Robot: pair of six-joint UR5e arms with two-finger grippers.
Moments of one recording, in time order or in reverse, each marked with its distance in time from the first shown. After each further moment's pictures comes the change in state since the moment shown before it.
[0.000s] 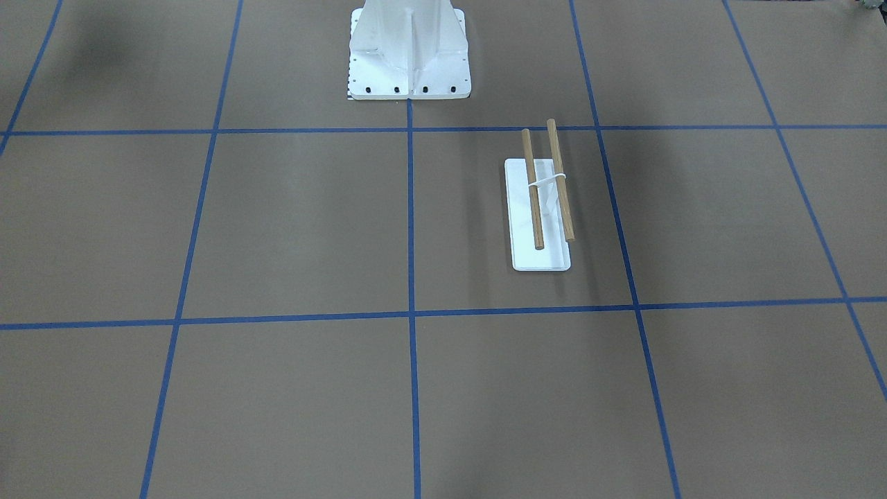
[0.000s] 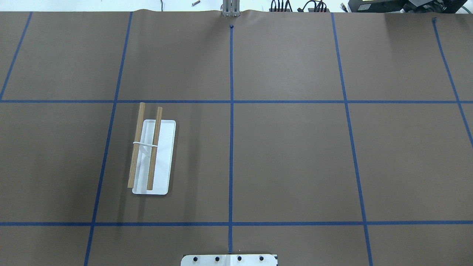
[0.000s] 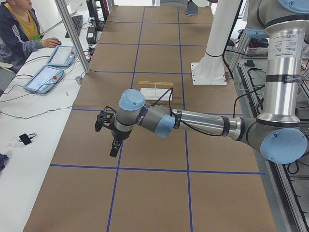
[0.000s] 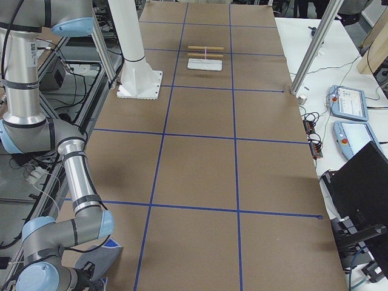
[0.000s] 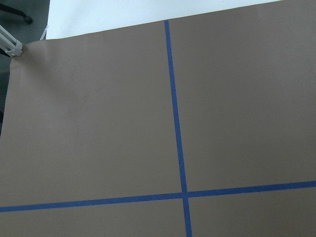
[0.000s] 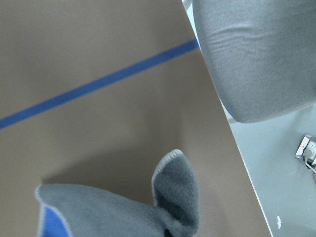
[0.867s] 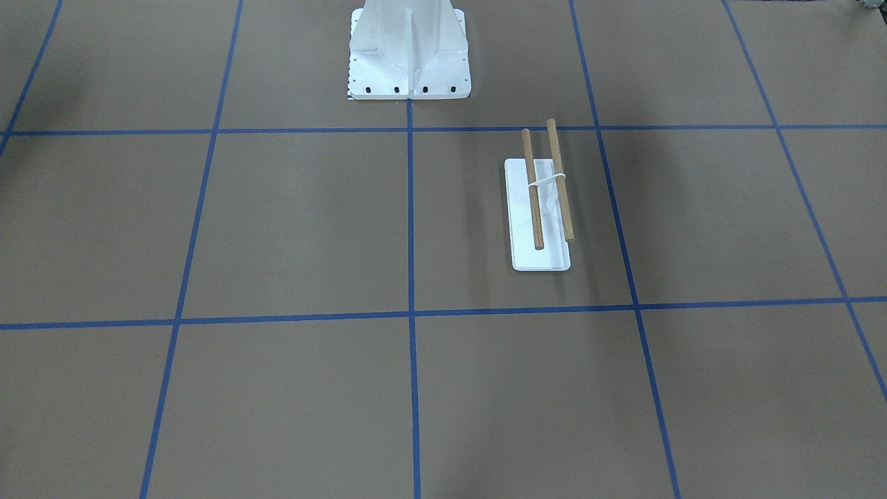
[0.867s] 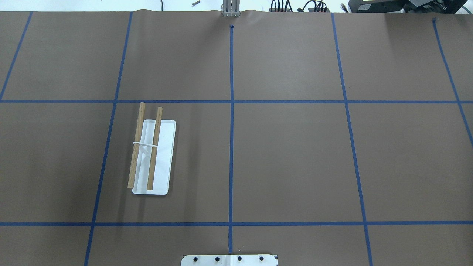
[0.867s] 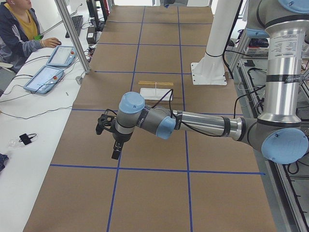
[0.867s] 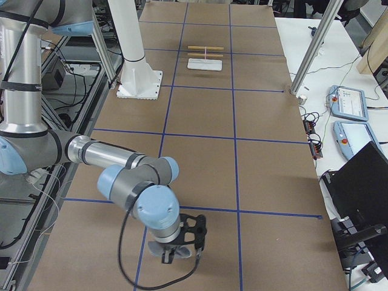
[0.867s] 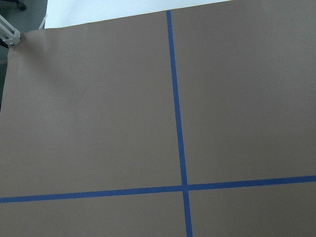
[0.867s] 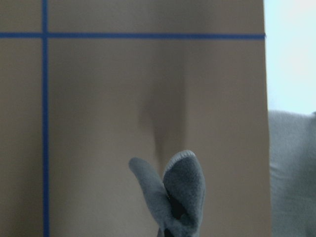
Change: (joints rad) left arm -0.001 0.010 0.007 0.011 -0.008 -0.001; right arm -0.491 0.245 0.288 -0.145 0.219 0.197
